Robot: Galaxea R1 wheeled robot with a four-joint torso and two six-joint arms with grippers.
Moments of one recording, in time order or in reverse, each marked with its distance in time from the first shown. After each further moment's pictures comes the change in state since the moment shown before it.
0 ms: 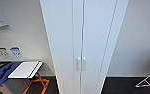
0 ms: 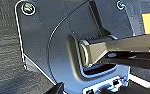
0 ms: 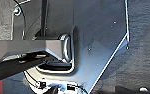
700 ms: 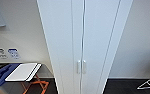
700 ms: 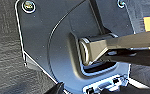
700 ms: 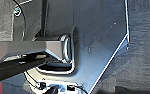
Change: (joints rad) left arm 0.005 -0.002 0.000 0.000 0.000 0.000; right arm 0.001 0.002 -0.001 0.000 0.001 0.000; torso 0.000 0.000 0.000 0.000
